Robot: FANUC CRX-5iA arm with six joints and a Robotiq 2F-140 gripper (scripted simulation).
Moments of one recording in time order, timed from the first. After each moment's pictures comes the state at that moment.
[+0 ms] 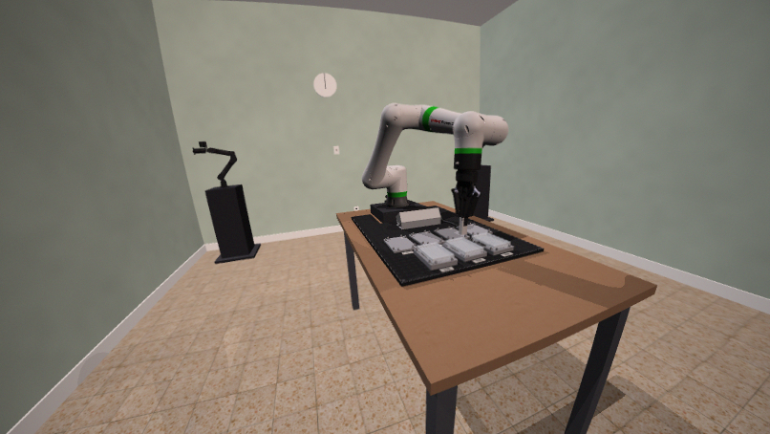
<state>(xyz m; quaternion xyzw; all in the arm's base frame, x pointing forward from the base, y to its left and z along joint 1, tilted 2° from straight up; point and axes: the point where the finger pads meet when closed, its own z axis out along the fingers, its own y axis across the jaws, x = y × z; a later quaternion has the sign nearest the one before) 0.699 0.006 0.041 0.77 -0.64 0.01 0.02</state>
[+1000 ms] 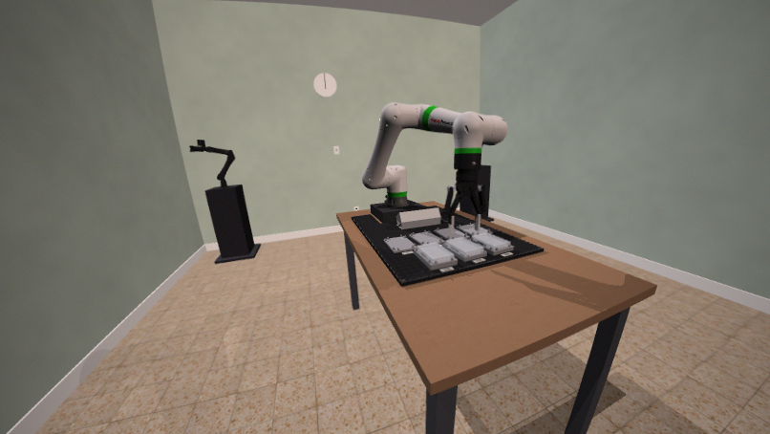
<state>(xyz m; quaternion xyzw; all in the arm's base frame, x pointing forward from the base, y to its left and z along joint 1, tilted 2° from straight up) 0.698 0.011 0.041 1.00 -0.08 0.00 0.02</state>
